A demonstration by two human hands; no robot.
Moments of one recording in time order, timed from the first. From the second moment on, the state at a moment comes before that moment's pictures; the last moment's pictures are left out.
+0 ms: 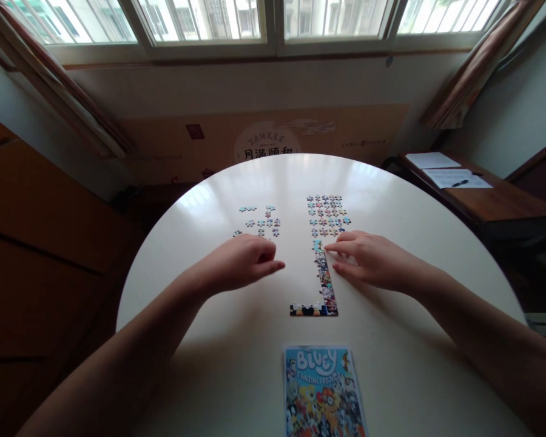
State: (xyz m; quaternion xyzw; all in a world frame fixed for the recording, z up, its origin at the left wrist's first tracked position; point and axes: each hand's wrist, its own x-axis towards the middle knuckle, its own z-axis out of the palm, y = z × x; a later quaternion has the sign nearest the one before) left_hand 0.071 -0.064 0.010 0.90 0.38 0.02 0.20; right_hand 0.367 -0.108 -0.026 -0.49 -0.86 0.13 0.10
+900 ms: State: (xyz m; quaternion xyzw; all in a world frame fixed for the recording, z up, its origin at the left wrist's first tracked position) left_hand 0.036 -0.014 -0.001 0.73 0.58 0.36 0.08; right_hand 0.363 -0.113 -0.028 -0.41 -0.80 0.13 0.42
